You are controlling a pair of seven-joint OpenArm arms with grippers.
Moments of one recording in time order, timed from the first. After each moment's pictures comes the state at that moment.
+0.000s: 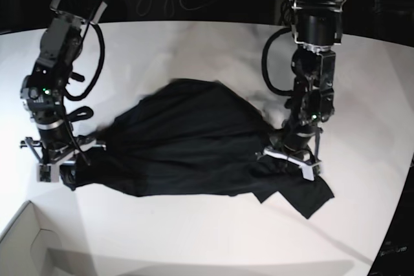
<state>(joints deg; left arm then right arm) -11.7 -4.1 -1.7 68.1 -28.0 0.5 21.9 4.2 1.5 23.7 100.6 -0.9 21.9 -31.8</state>
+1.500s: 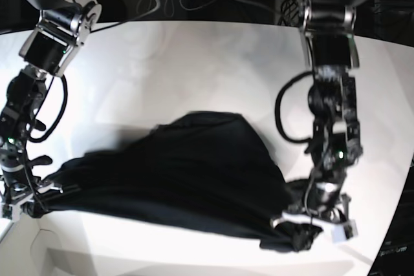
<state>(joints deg) -18.2 -5.9 -1.8 90.5 -27.9 1.1 22.3 21.0 10.4 29.8 85.5 -6.0 22.1 -31.6</state>
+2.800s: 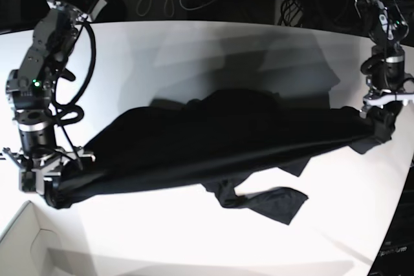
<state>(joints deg) 19.4 -6.5 -29.8 115.9 -47.2 0.1 21.8 4.0 1.0 24.4 115.1 -5.8 22.9 -31.2</state>
